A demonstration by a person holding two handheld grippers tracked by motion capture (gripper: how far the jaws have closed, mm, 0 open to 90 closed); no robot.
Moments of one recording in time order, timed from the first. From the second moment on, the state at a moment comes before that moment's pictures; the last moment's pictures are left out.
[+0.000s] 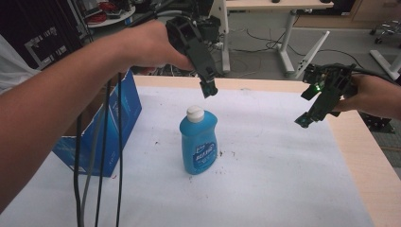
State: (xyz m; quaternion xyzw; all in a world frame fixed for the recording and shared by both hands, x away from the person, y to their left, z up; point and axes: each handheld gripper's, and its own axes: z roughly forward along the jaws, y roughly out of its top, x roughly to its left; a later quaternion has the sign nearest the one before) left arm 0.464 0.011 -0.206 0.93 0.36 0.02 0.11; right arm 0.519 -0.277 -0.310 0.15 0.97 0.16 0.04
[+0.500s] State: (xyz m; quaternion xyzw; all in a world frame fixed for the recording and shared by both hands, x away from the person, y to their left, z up) left arm 0.443 0.007 -0.228 0.91 0.40 0.01 0.11; right arm 0.508 -0.278 -0.312 0.15 0.97 0.16 0.04
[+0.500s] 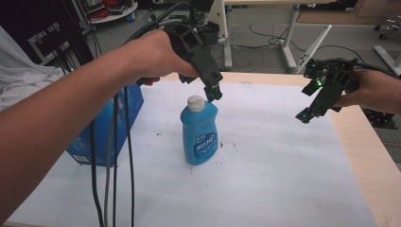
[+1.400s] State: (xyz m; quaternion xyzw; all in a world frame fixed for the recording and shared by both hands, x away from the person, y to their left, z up) left arm 0.429 0.002 -0.277 0.91 0.40 0.01 0.10; right arm 0.502 -0.276 -0.316 0.14 0.97 0.16 0.04
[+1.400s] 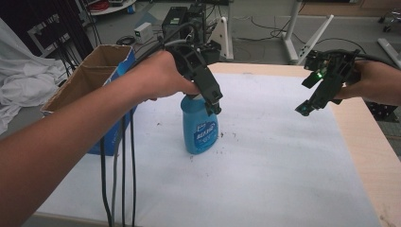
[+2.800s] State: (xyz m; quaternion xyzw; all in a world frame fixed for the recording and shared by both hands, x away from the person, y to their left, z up) left arm 0.433 0.000 -0.294 0.91 0.40 0.01 0.08; right arm 0.504 -0.279 -0.320 0.15 0.97 0.17 0.04
